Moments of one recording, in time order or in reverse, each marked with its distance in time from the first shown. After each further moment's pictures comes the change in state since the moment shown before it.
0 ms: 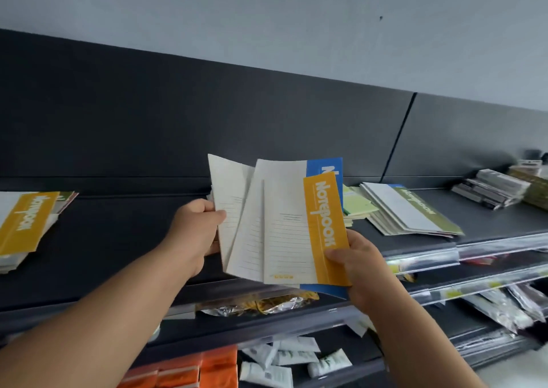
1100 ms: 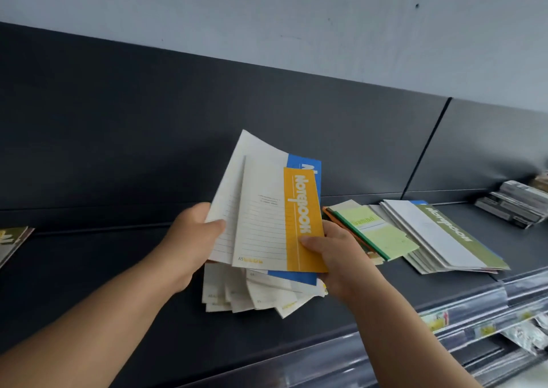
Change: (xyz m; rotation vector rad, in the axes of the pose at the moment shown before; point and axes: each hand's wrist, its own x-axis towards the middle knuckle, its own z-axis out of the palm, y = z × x) left_hand 0.114 0.024 -0.004 0.189 -0.175 0.125; right_hand 0.126 -0.043 0.084 0.074 -0.089 0.058
